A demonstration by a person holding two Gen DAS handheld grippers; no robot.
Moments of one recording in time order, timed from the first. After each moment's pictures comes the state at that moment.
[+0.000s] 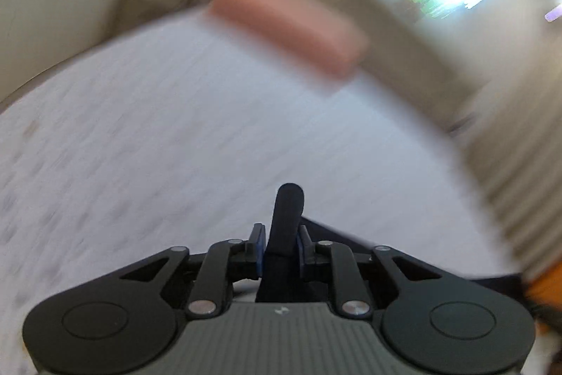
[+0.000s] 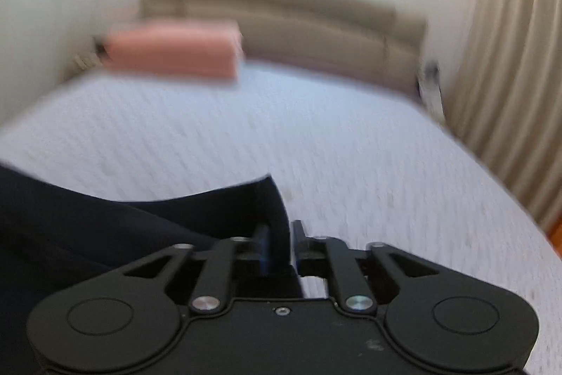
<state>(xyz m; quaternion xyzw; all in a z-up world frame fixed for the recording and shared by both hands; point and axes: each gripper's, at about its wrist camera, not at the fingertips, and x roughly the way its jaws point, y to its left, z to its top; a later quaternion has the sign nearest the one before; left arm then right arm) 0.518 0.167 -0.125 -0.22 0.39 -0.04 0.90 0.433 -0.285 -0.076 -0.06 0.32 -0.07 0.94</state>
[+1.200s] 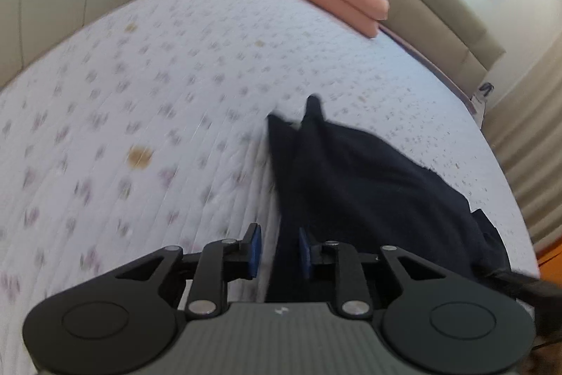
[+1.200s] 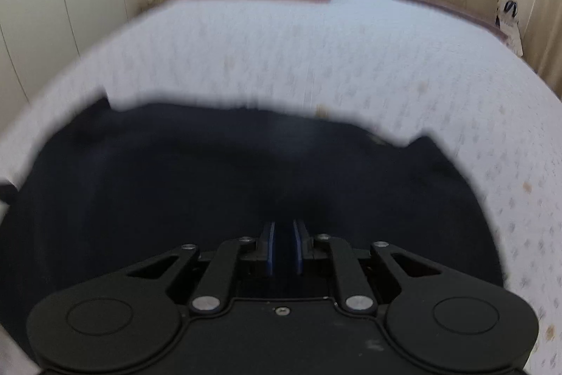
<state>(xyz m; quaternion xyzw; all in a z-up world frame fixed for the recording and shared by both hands) 0.359 0.206 -0.140 -0.24 0.42 -0.04 0.88 0.382 -0.172 -0.137 -0.03 0.43 0.06 0.90</state>
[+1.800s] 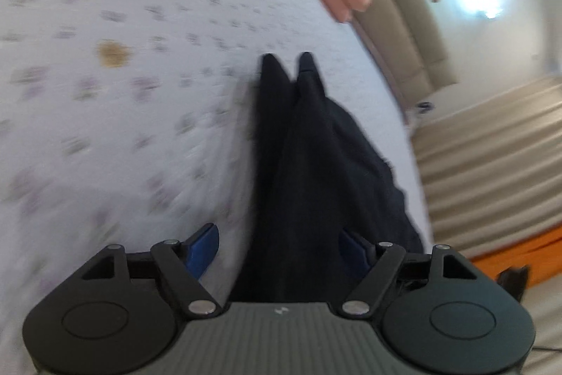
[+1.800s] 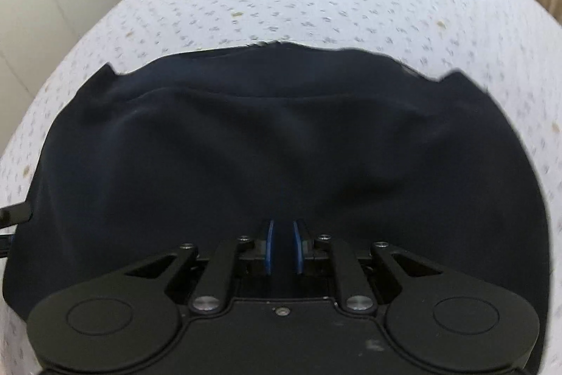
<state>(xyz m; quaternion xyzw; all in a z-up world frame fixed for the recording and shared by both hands) 0.376 0.247 -0.201 -0.41 0.42 -0.18 0.79 0.394 -0.158 -0.132 0.05 0.50 0.06 0.86</state>
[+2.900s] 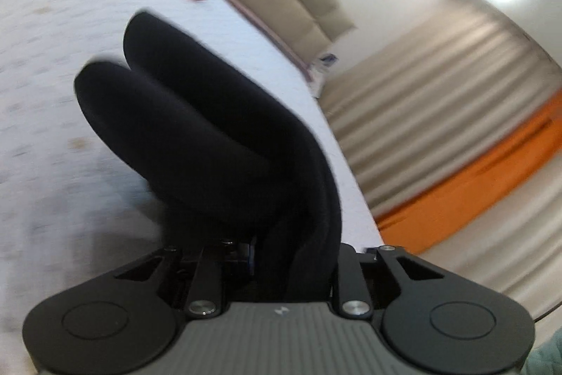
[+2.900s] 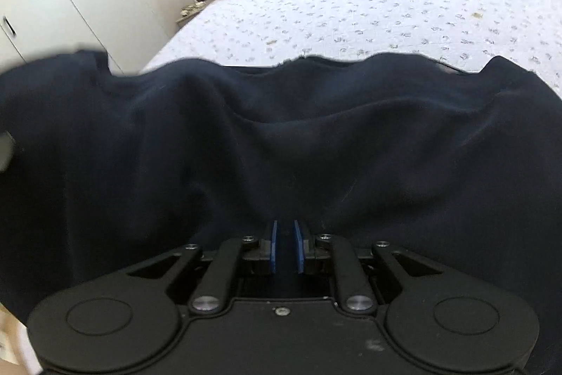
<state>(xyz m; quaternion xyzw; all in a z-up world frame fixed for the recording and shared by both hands) 0.391 0.077 -0.075 -0.31 0.38 -0.33 0.81 0.403 -0.202 -0.147 0.15 0.44 0.17 0.87</state>
